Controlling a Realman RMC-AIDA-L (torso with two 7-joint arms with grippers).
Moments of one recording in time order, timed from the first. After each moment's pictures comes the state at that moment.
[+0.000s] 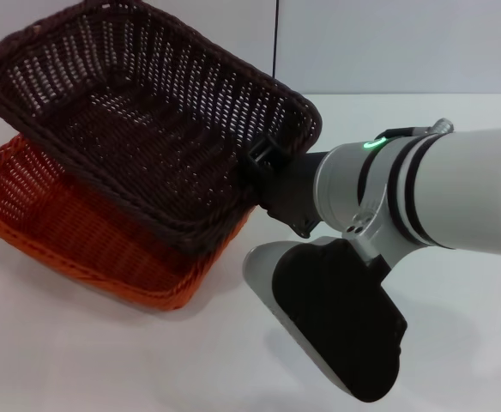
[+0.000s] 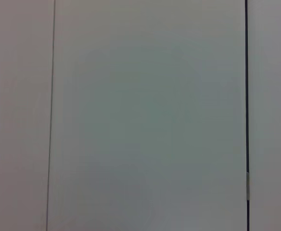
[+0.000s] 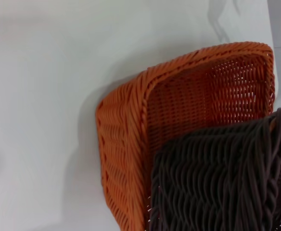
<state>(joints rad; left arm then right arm) 0.11 -2.06 -1.18 -0.82 2.29 1.03 0.28 0.52 2.08 -2.10 -1.89 -2.92 -1.19 1.70</state>
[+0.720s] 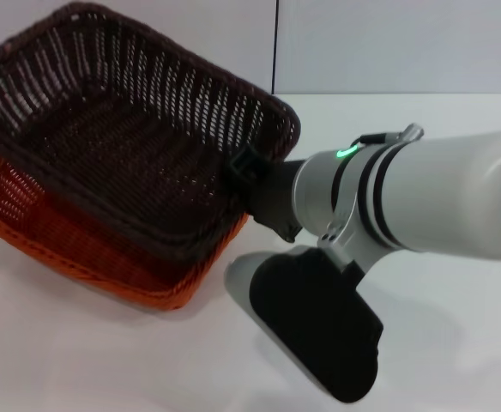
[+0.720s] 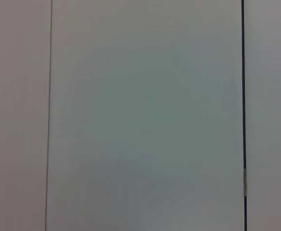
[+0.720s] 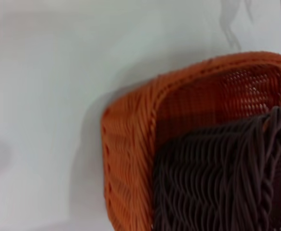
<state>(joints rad) 0.12 -2.06 -1.17 -0.82 2.30 1.03 0.28 0.57 2.08 -2.13 -1.80 -2.92 -1.14 1.70</state>
